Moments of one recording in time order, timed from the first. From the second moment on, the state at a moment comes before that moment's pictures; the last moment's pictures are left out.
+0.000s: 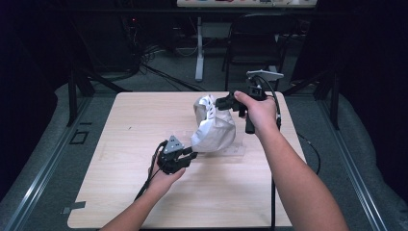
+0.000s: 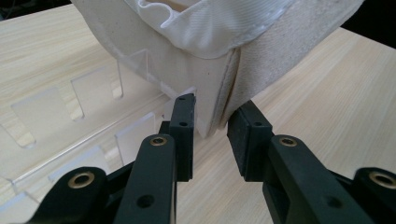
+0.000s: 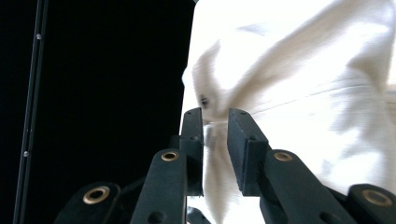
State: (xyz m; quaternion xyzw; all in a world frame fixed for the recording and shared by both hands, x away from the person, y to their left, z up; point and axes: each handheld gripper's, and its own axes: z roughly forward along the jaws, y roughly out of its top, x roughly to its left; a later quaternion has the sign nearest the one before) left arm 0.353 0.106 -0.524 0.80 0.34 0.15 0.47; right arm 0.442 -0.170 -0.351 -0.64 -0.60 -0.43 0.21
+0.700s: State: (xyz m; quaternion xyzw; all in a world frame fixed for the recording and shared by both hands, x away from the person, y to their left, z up) left arm 0.343 0.124 -0.517 0.80 0.35 0.15 0.47; right arm 0.431 -0.184 -0.348 -0.64 -0.61 -0.42 0.18
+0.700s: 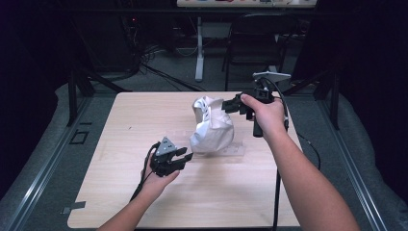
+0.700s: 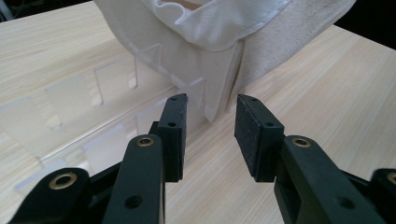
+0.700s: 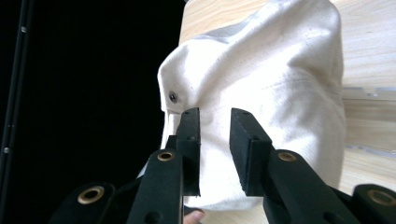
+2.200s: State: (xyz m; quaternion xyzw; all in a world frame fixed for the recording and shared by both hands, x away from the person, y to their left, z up) left arm 0.325 0.244 -0.557 0.76 0.46 0.16 0.43; right arm 0.329 -0.253 -0.473 -0.63 -0.68 -0.38 0.05
